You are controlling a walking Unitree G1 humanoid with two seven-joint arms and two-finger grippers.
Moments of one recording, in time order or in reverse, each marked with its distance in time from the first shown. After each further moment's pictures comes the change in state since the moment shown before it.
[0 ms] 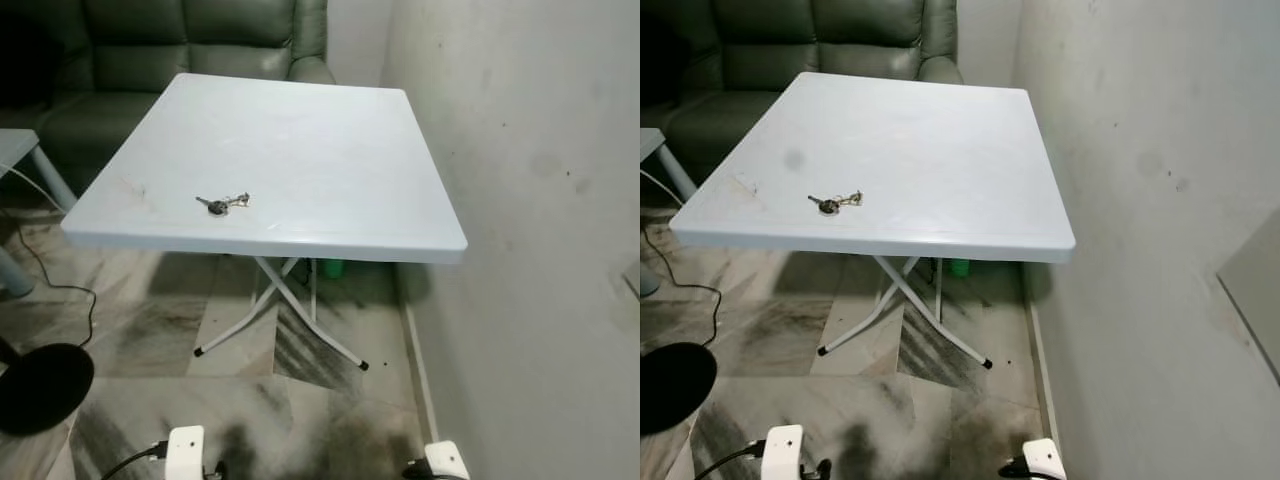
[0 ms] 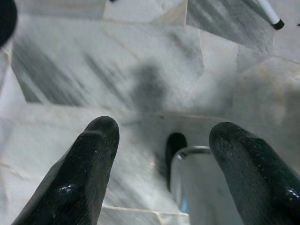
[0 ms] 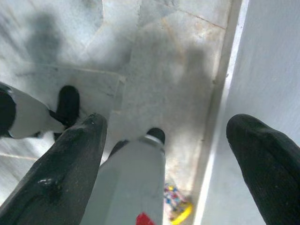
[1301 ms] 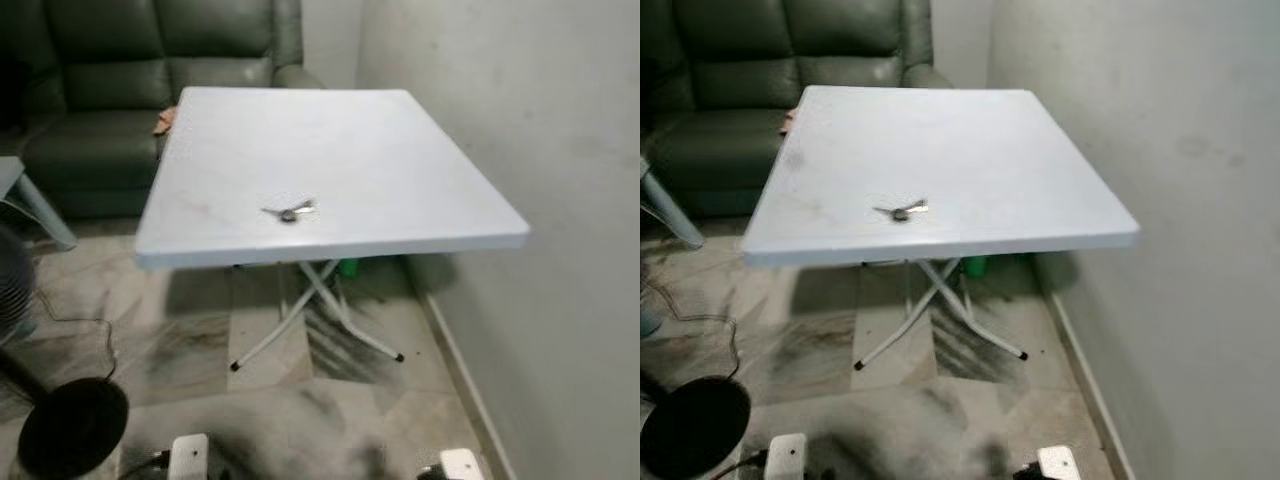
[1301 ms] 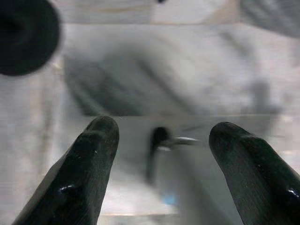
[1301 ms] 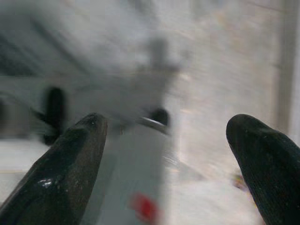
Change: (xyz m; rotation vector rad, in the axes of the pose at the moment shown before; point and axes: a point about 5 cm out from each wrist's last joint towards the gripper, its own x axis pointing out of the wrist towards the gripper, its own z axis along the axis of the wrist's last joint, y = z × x) left arm -0.003 0.007 -0.010 -0.030 0.030 0.026; right arm 0.001 0.006 0.001 0.041 -0.005 0.018
